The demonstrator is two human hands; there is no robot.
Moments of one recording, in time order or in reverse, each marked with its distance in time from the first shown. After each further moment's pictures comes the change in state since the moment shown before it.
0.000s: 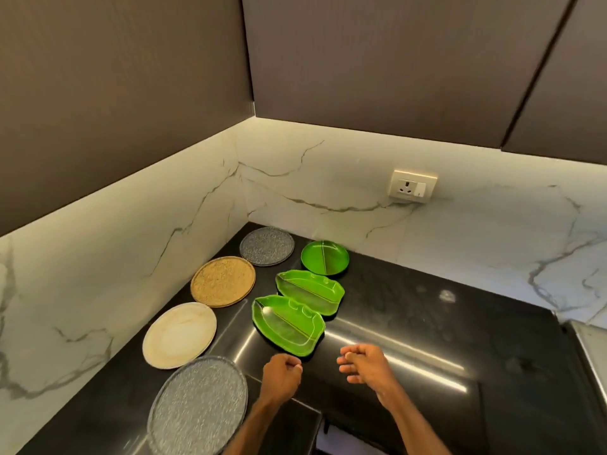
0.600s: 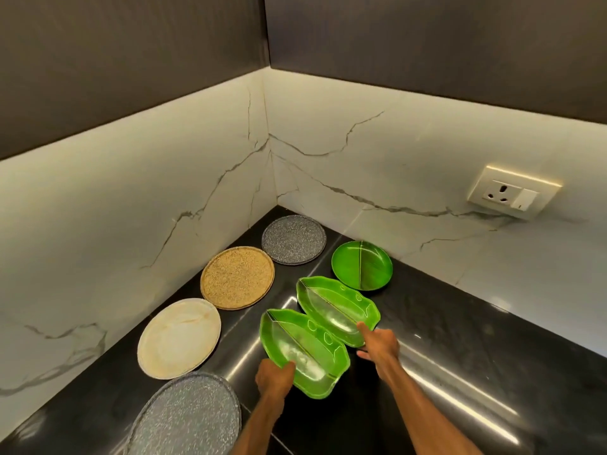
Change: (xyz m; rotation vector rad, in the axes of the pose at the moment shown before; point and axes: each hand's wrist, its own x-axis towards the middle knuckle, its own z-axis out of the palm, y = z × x) left_hand 0.151 -0.030 0.015 -0.282 0.344 -0.460; right_hand 0.228 -0.036 0.031 0.019 0.259 0.091
